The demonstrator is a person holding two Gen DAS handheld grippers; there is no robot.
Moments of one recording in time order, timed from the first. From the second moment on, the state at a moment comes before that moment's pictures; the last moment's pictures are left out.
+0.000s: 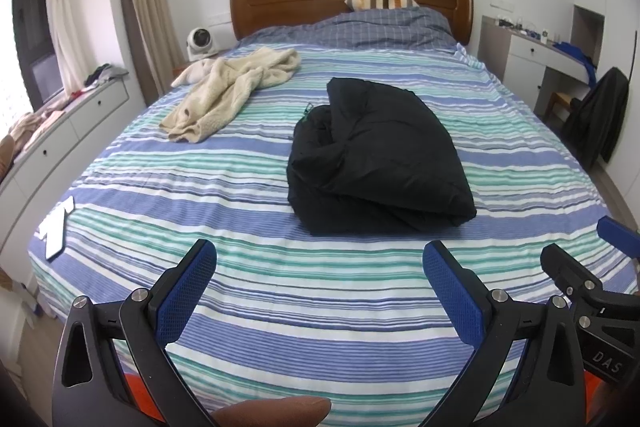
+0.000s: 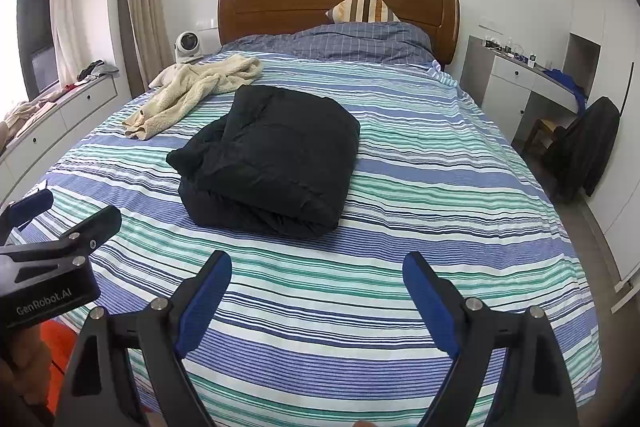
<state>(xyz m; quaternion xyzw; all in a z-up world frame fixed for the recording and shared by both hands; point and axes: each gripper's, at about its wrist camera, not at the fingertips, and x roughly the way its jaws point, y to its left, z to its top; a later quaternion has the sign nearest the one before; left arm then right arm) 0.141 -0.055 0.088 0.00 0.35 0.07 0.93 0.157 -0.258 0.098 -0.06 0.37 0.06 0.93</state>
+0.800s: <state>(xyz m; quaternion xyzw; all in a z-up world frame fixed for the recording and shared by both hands) 0.143 -0.061 0.093 0.00 0.35 0.07 0.94 0.157 -0.258 0.104 -0.05 0.36 0.06 0.93</state>
